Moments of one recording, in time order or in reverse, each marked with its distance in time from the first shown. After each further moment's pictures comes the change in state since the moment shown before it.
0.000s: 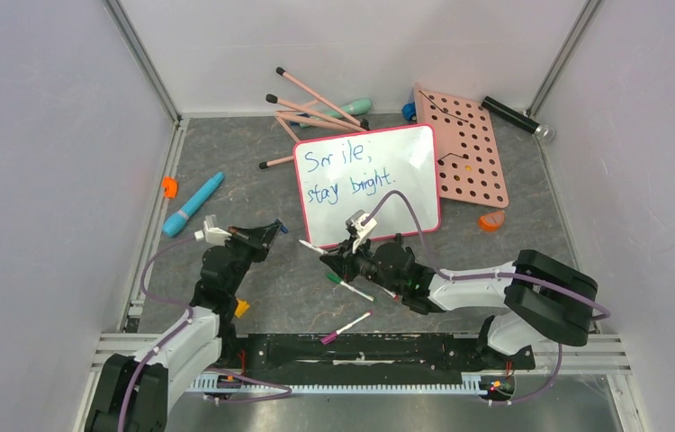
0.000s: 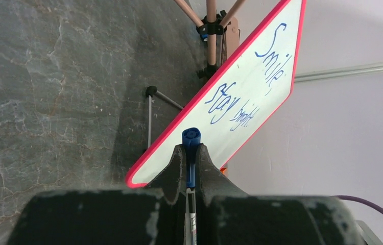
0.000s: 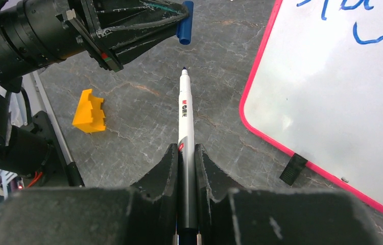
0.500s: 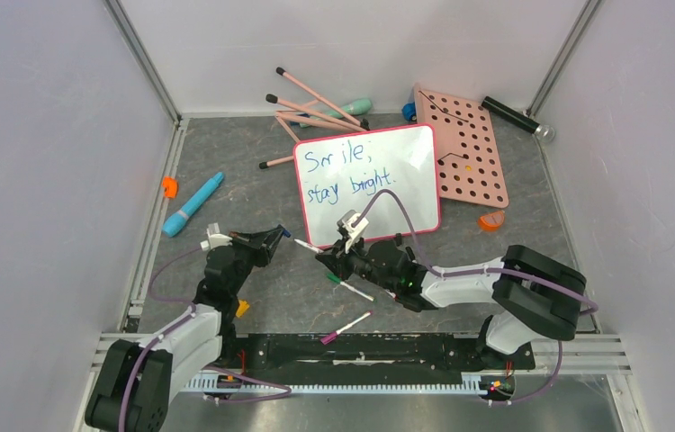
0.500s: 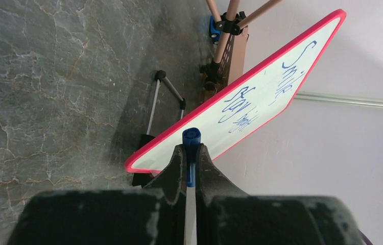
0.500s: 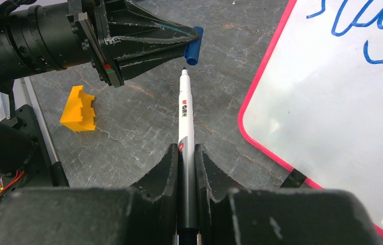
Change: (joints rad) left arm 0.000 0.084 -0.027 0.019 0.005 -0.229; right arm 0.000 0.066 0.042 0.018 -0.016 -0.087
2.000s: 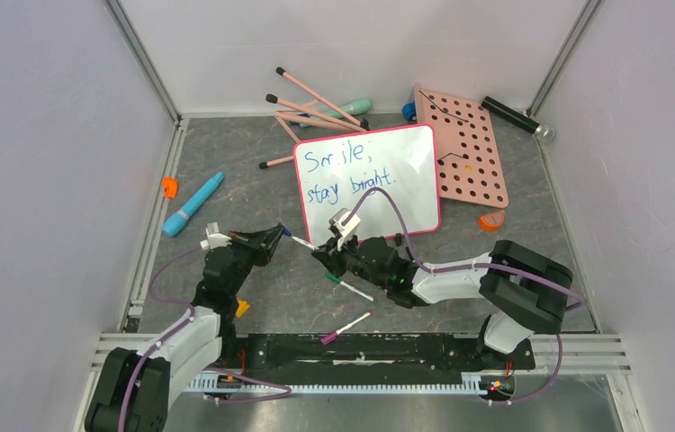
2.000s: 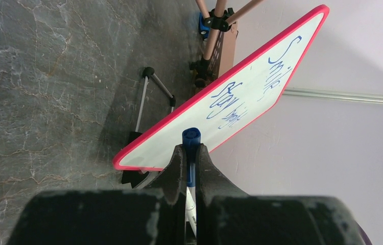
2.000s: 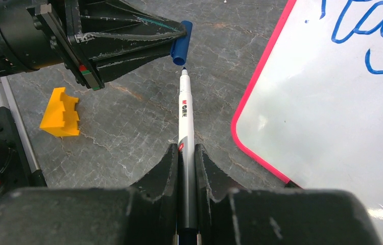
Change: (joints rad) left arm 0.000 -0.040 0.000 -0.011 0.015 -0.026; right arm 0.000 0.074 0.064 -0.019 0.029 -0.035
